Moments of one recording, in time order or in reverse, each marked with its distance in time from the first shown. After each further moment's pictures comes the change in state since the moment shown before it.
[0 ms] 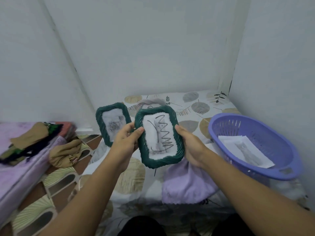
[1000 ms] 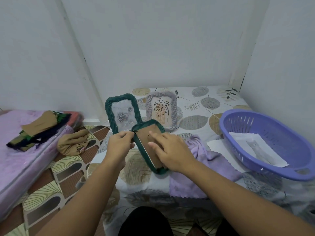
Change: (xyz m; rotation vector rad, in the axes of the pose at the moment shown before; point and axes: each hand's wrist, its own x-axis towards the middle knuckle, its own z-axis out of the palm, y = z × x) left_hand -0.006 -0.023 -0.036 0.171 0.387 -0.140; right_hand 0.001 0.051 0.047 -1.472 -0.036 -0.470
